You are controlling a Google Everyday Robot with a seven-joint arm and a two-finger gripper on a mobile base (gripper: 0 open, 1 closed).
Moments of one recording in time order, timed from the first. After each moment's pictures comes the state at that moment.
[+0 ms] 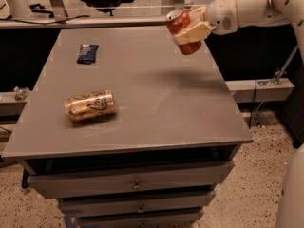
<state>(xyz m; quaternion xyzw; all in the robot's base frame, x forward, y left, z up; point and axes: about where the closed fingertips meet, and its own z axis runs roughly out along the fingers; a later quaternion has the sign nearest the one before) 0.695 -0.104 0.961 -0.54 0.64 0.27 0.47</state>
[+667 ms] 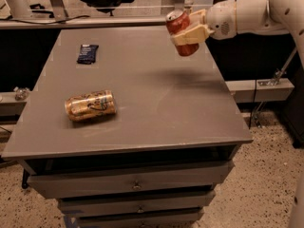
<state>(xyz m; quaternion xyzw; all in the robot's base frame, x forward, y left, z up) 0.696 -0.102 0.958 -0.52 0.64 0.29 0.49</state>
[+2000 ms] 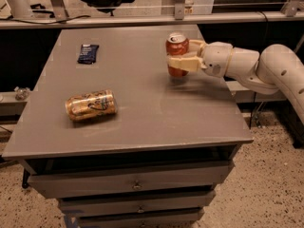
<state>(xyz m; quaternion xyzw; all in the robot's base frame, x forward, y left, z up) 0.669 -0.095 0.910 -0.41 0.58 0.34 0.62</state>
